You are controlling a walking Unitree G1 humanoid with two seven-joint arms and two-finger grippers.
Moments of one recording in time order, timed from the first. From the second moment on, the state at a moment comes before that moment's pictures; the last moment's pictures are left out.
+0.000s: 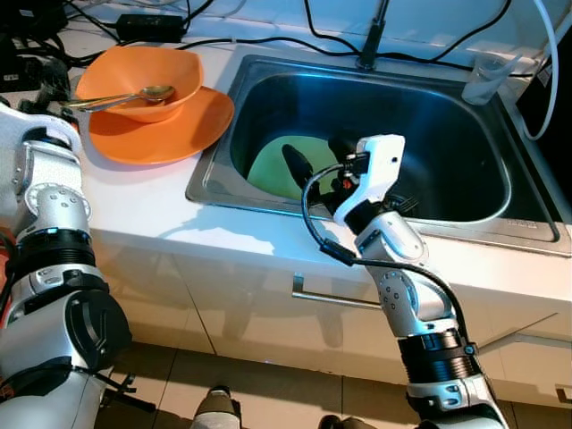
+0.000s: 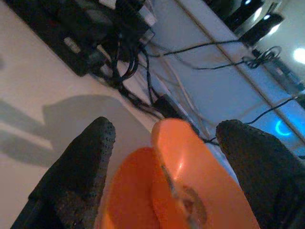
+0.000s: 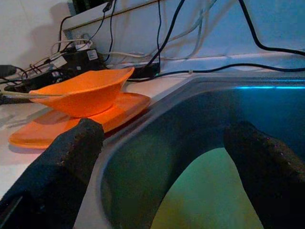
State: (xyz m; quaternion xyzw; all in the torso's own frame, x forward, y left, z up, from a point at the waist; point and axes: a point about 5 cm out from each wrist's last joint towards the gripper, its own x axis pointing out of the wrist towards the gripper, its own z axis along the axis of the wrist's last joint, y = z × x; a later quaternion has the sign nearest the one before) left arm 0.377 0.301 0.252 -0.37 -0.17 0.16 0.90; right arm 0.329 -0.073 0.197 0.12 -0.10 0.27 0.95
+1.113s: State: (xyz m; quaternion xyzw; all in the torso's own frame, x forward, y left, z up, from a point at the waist) left arm 0.382 0.304 0.244 -0.40 -0.16 0.16 0.89; right arm 0.325 -0.081 0.193 0.12 -0.09 0.25 0.96
